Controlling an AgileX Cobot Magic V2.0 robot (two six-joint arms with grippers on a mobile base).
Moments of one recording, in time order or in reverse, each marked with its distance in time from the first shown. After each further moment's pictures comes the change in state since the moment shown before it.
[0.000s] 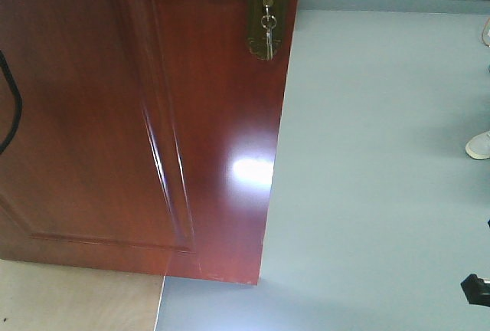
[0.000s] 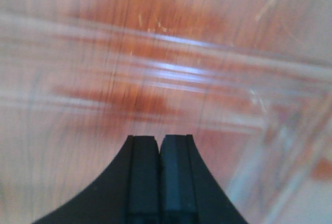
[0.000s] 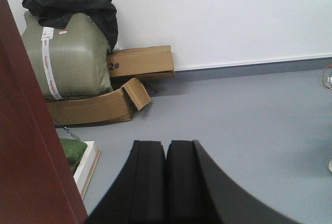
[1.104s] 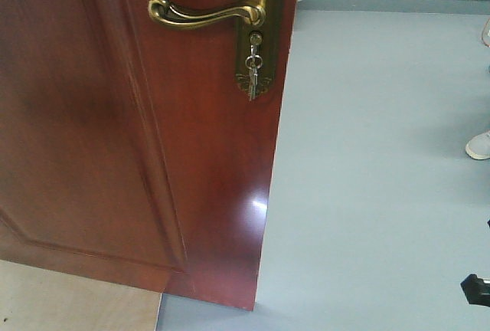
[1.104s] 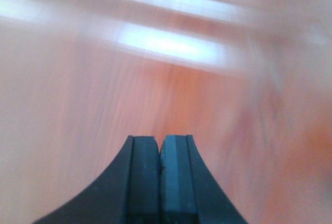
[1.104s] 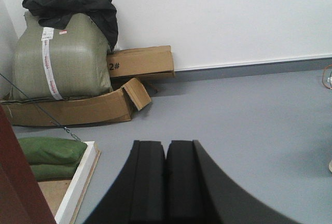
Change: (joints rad) left arm 0.000 -0.849 0.979 0.246 -0.446 -0.300; right arm 0.000 0.000 0.000 0.000 0.000 0.000
